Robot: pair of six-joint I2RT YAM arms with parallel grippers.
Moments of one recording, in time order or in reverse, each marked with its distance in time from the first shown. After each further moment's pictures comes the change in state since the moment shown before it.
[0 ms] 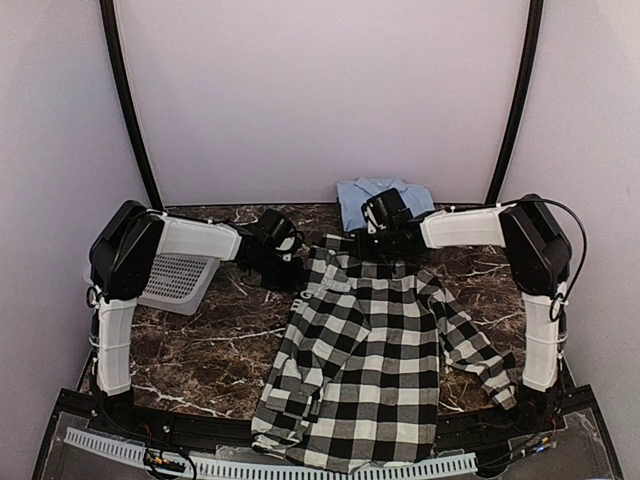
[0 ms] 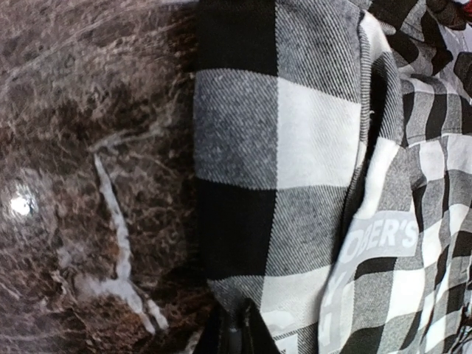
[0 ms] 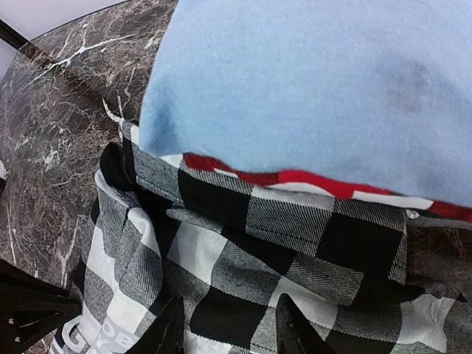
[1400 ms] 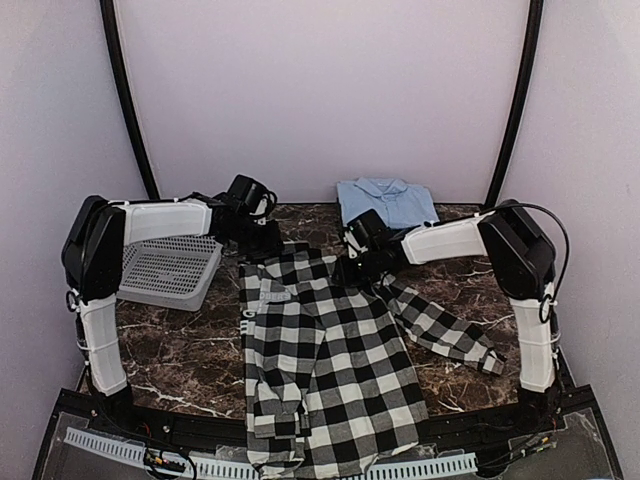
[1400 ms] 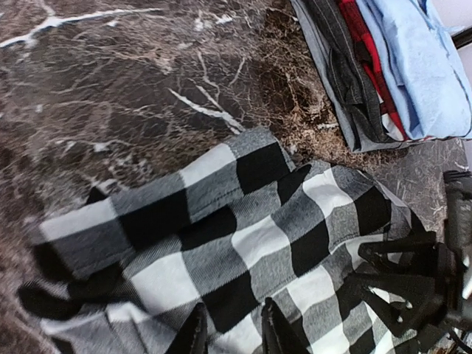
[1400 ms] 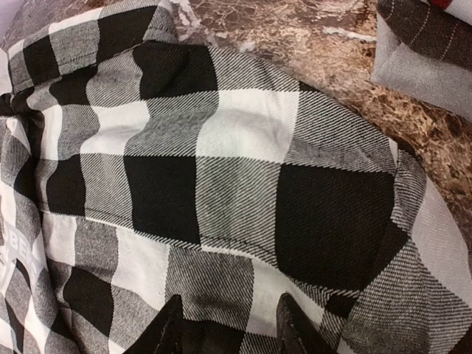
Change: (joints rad) left arm 0.111 -0.203 -0.011 -0.046 -0.132 0.003; right arm 0.093 0.095 0.016 -0.020 -0.119 -0.006
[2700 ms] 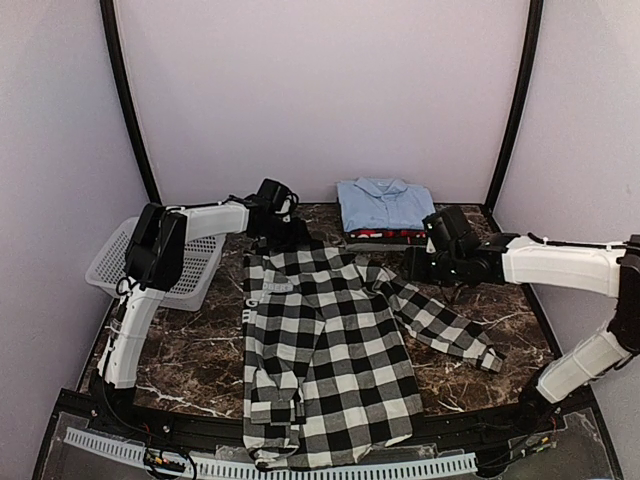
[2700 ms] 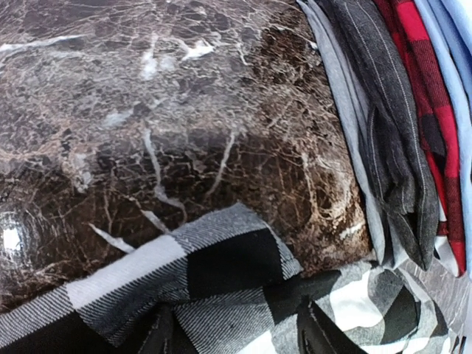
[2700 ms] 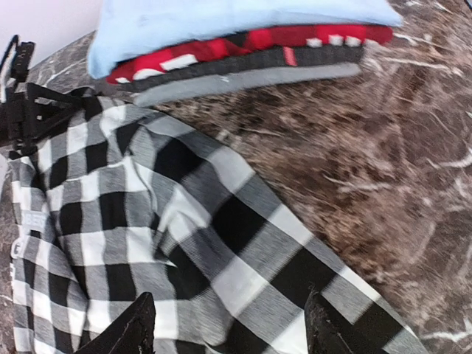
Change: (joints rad) left arm 0.035 0.537 0.559 0.001 0.111 -0.019; right arm -0.048 -0.702 -0.520 -0.084 0.311 0.187
